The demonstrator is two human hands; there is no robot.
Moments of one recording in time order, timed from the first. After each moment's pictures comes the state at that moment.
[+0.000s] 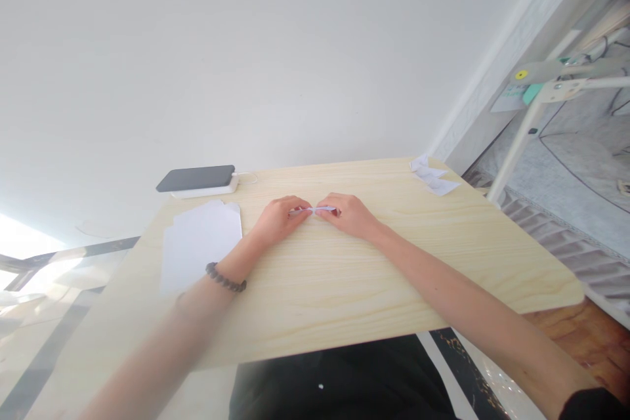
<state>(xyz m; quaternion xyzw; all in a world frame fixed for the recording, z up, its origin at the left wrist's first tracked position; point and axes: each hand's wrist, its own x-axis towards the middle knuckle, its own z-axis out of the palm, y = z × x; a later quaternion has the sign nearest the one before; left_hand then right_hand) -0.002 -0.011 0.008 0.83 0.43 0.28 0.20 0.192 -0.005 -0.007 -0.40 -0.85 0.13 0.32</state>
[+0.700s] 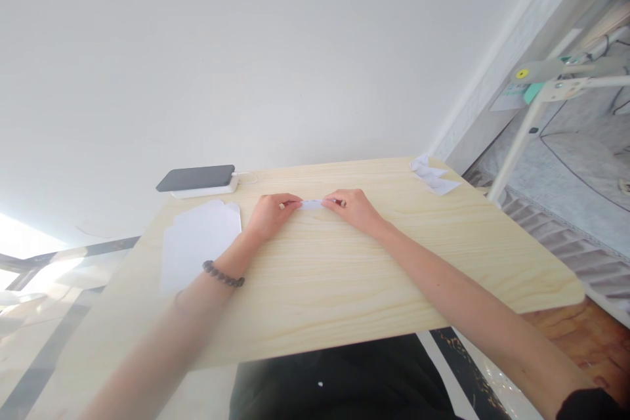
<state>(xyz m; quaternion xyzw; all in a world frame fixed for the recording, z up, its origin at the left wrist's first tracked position) -0.013 -0.002 0.004 0.78 0.52 0.30 0.17 0.203 0.005 -0.009 -0.45 -0.81 0.18 0.34</state>
